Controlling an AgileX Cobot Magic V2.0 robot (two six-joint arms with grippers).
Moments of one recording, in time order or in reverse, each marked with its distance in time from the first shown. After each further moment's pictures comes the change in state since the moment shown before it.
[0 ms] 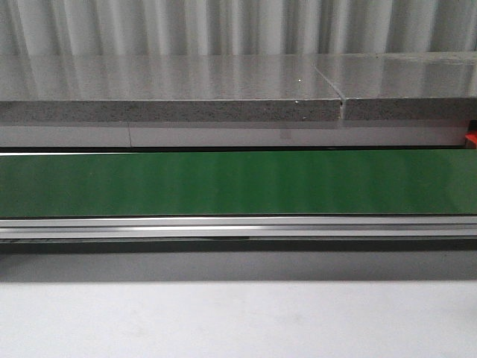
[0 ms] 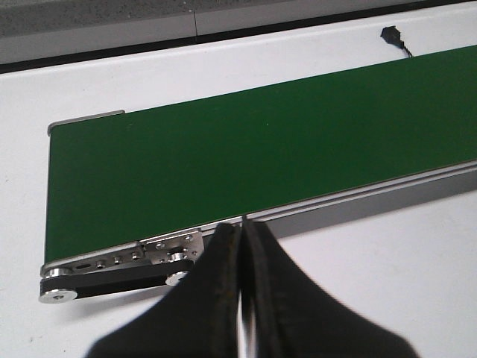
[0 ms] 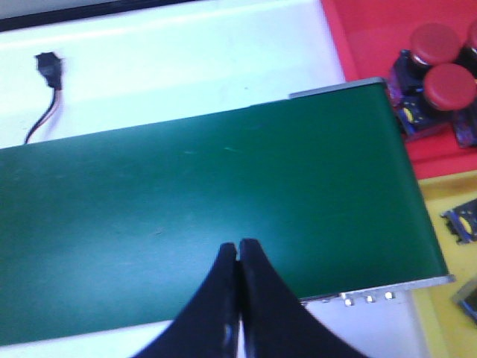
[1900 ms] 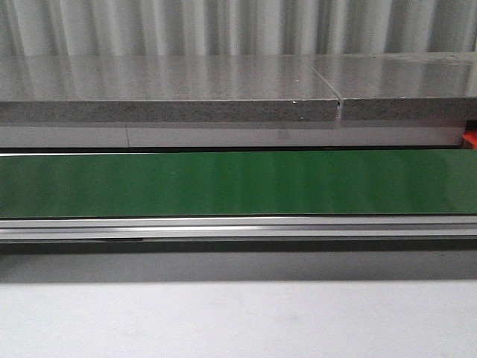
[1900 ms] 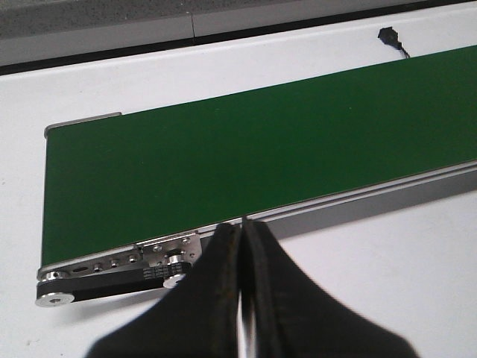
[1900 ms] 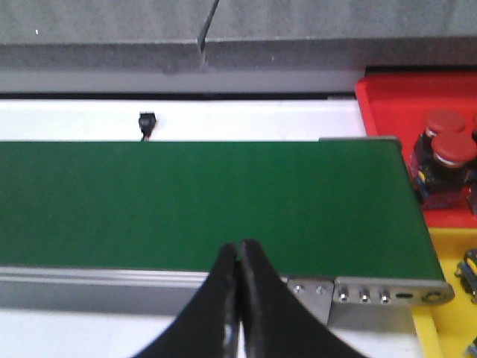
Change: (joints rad) left arm 0.000 0.000 0.000 0.000 0.000 0.000; right arm -0.137 -0.731 0.636 0.256 -0.436 -0.430
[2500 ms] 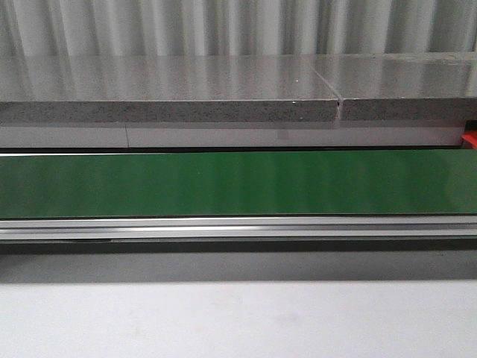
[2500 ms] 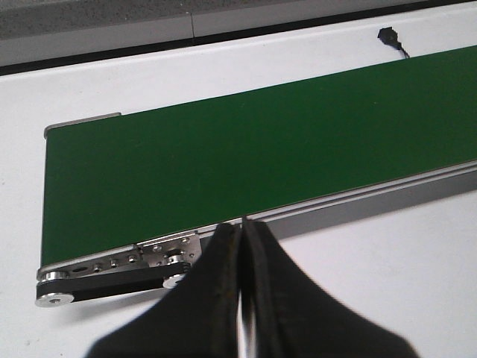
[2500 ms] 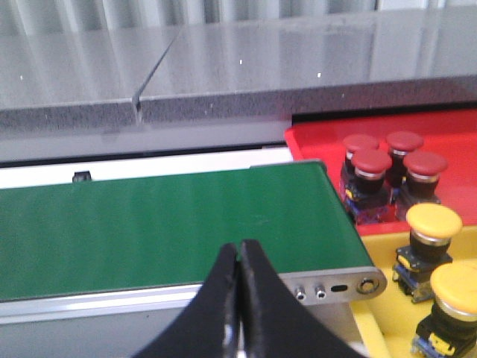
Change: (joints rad) left arm 0.000 0.000 0.000 0.000 0.000 0.000; right arm -0.178 -0.342 0.311 0.108 -0.203 -0.128
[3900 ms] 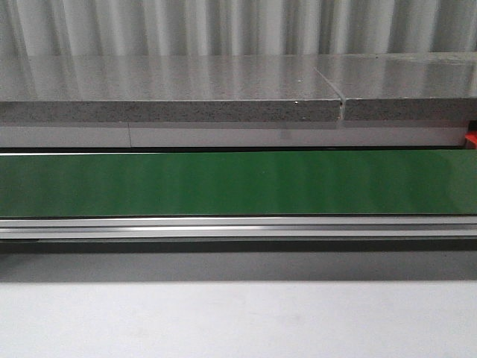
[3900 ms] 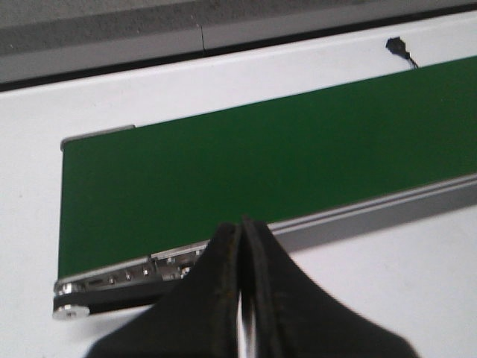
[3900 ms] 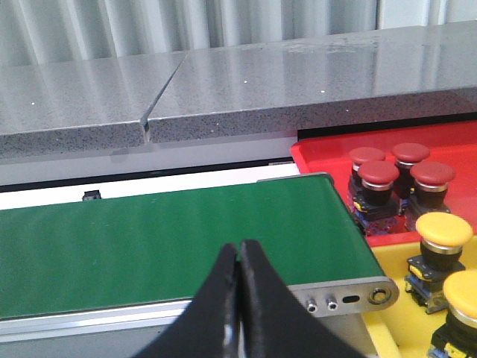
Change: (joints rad) left arm 0.015 -0.029 0.030 0.025 -0.087 0.000; right arm 0.000 -0.029 0.016 0.034 -0.018 0.000
